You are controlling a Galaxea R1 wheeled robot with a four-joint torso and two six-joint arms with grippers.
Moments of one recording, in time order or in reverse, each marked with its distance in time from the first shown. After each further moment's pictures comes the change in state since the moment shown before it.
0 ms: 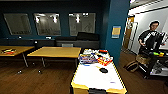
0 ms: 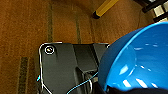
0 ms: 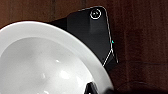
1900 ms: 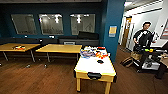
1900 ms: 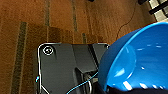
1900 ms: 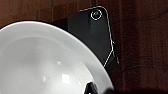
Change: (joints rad) left arm 0.000 0.015 -0.009 0.001 0.002 0.000; right arm 0.000 0.003 -0.002 -0.004 0.000 0.000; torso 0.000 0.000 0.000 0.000
